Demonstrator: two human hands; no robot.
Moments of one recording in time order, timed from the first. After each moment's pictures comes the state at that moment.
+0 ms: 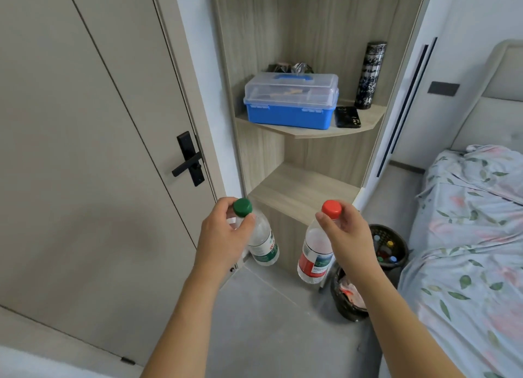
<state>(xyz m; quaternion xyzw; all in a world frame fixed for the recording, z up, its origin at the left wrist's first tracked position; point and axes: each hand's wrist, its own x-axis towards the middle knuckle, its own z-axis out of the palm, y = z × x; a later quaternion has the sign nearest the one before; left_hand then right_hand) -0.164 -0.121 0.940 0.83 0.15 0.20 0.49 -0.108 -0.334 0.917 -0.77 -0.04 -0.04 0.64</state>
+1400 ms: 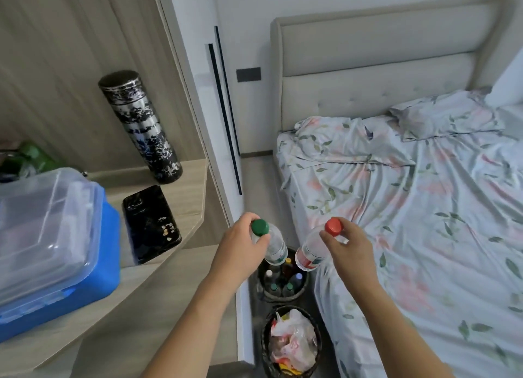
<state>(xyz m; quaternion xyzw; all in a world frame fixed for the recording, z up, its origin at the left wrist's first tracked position) 0.353 -0.424 0.875 0.89 -0.21 -0.11 0.39 0.242 -0.608 0.836 -0.76 0.33 -0.22 0.51</state>
